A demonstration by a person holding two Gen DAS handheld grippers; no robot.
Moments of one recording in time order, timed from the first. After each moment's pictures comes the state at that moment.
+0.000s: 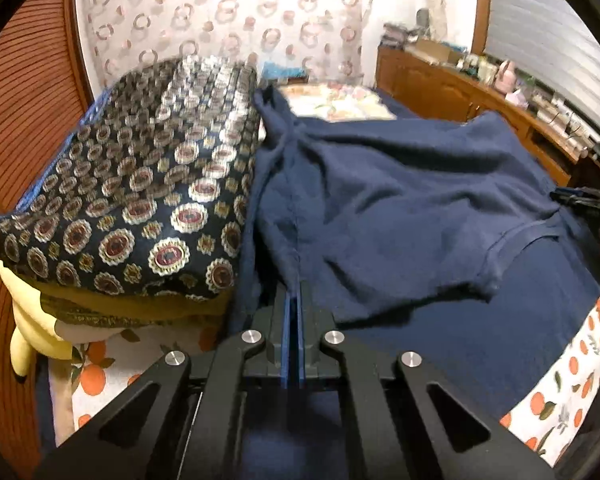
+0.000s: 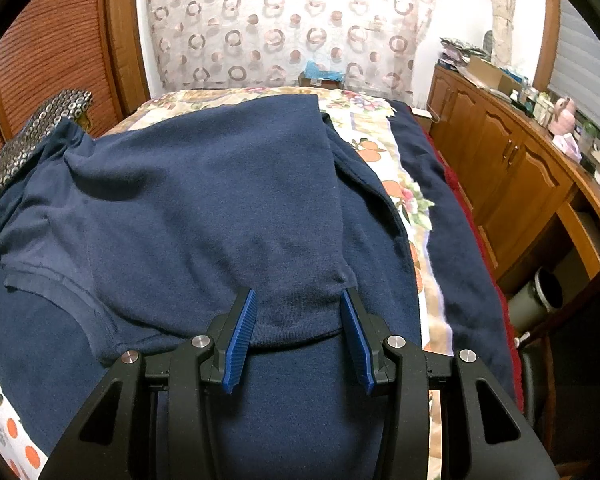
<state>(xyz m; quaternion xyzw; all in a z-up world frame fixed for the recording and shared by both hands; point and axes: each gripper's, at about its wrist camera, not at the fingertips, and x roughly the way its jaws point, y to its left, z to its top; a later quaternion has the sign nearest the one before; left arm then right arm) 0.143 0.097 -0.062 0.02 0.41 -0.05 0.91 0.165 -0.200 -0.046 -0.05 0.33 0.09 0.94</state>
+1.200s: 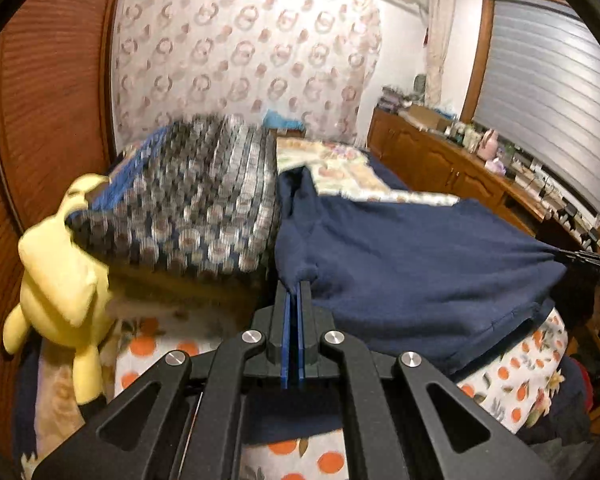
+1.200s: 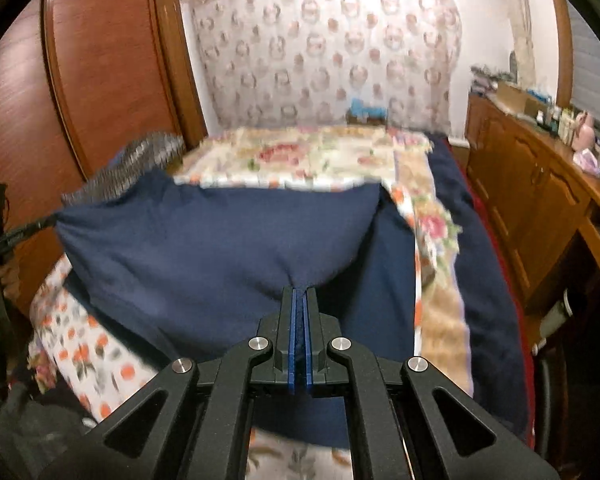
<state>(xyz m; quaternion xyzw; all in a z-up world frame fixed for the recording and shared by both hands) 0.077 0.139 -0.016 -0.05 0.34 -0.06 0.94 0.033 -0.261 -0.006 -0.02 0.28 0.18 0.94</state>
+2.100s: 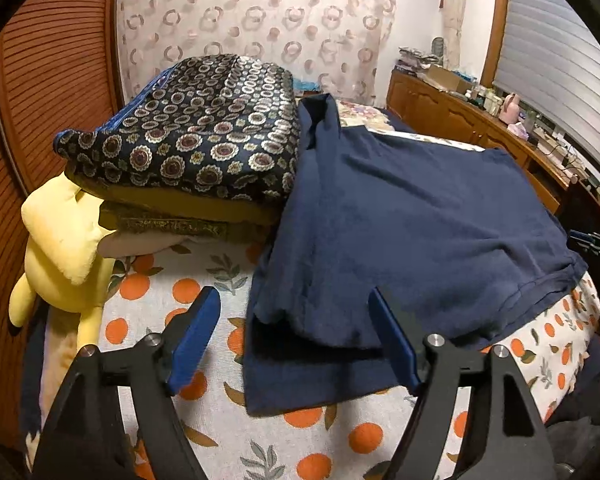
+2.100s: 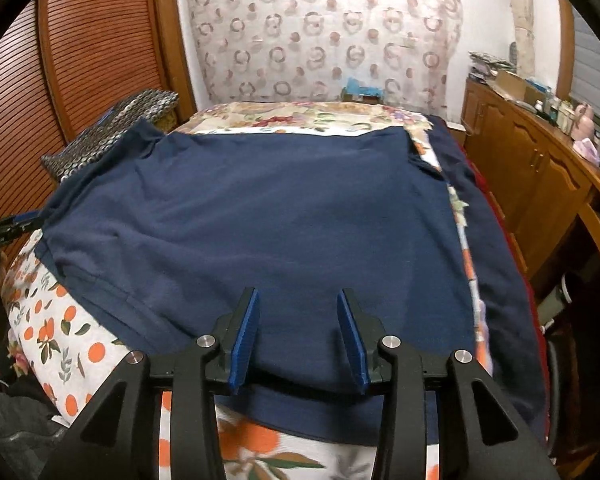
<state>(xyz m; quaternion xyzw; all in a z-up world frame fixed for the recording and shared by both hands) 0.076 0.129 -0.065 -0.03 0.39 -0.03 0.92 0.064 -0.236 -0.068 -0.04 0.31 0.17 0.94</state>
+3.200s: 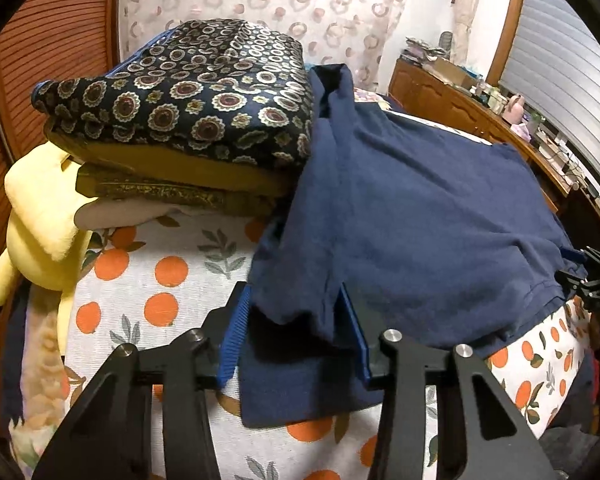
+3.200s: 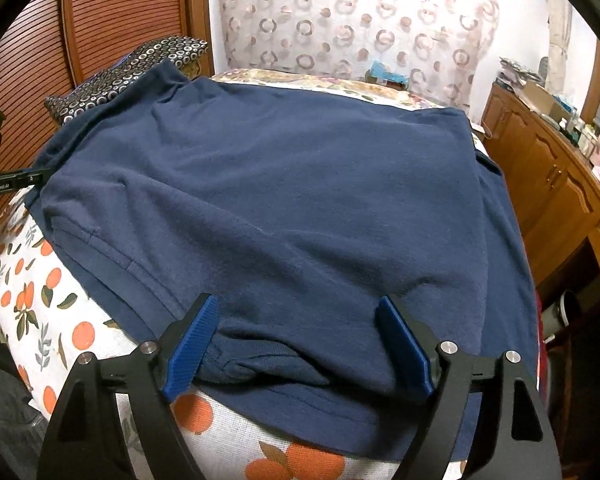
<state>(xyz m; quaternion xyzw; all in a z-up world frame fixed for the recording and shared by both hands) 0.084 0.136 -0.087 -0.06 0.42 -0.04 0.91 0.093 -0.214 -0.069 -0.11 0.34 0.18 0.92</state>
